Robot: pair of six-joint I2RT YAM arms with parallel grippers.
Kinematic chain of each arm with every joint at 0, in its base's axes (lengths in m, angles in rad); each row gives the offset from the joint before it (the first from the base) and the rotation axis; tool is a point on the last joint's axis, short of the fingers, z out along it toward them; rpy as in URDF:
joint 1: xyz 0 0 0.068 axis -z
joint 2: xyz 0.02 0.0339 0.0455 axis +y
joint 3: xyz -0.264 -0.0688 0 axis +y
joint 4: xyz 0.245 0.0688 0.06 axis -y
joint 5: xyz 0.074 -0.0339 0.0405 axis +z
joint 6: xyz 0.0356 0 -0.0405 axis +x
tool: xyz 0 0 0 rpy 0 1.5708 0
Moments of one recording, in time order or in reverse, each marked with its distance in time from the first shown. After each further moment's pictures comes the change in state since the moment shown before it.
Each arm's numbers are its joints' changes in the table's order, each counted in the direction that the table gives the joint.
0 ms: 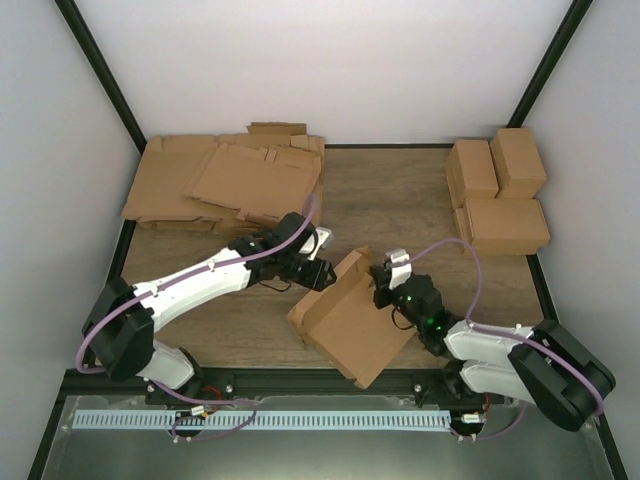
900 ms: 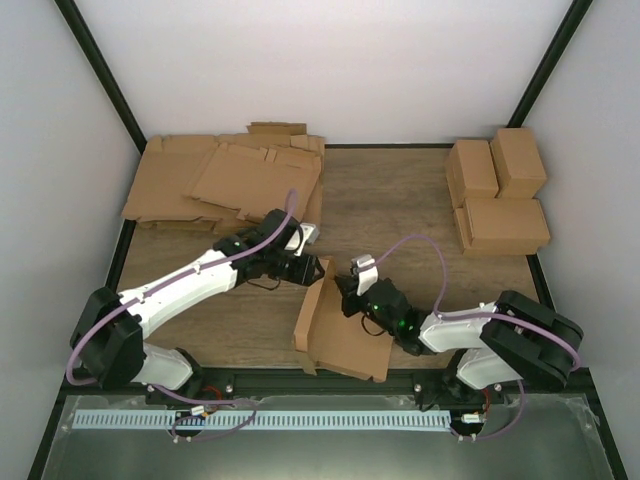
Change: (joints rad) left arm -0.074 -0.081 0.052 -0.016 -0.004 -0.036; right arm -0.293 0.236 -0.165 0.041 -0.129 0.168
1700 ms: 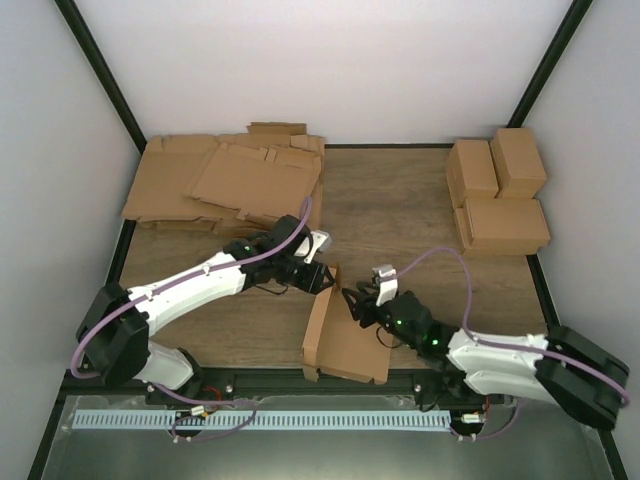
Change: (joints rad) left arm 0.064 0.036 0.000 0.046 -0.037 0.054; right arm -0.032 -0.280 0.125 -0.130 -0.006 0.121
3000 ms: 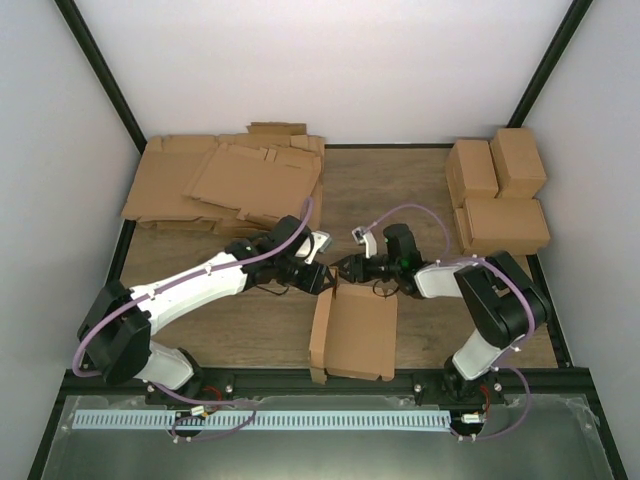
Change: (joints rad) left arm 0.003 0.010 0.001 0.006 0.006 -0.008; right arm 0.516 0.565 -0.457 -0.177 0.967 -0.041
